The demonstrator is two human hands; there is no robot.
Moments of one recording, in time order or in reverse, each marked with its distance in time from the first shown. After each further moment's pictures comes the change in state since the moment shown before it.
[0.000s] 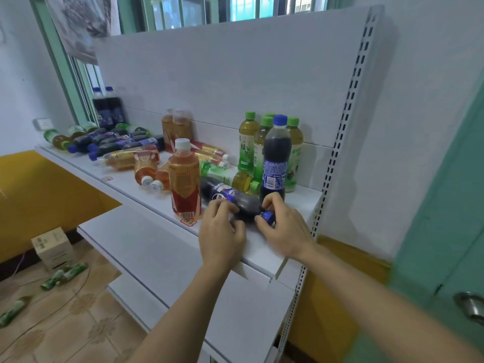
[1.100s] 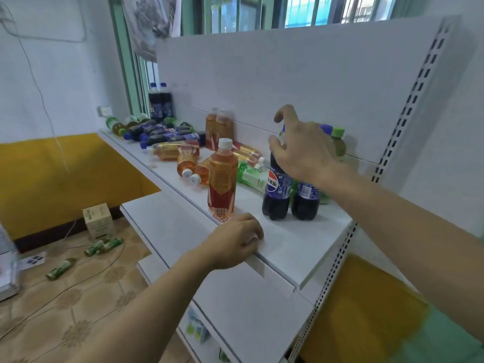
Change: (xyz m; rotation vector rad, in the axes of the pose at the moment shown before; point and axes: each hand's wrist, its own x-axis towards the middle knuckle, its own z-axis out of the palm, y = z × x) left_hand 0.013 -0.014 -0.064 0.183 -0.642 0.190; right_hand 0.121 -0.110 -0.073 -0.381 0.151 -0.222
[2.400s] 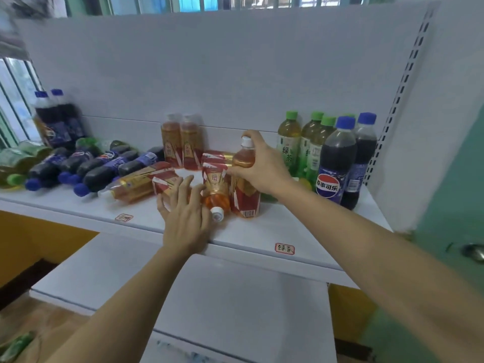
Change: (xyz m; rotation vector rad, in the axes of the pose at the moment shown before) left_hand 0.099 -0.265 -0.078 0.103 0.403 0.079; right_hand 0.085 -0.093 0.196 0.158 0.009 0.574
